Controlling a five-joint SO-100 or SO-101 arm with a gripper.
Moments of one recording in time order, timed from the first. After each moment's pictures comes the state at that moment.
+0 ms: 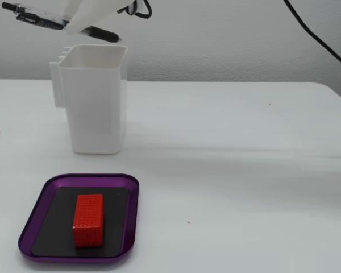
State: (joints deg) arm 19.1 72.2 44.6 62.9 26.9
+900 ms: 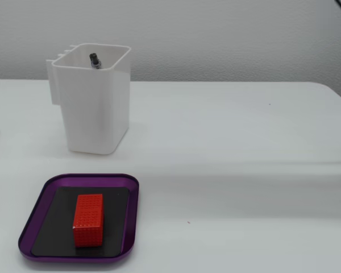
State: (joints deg) arm 9.3 81.6 27.0 88.9 8.8
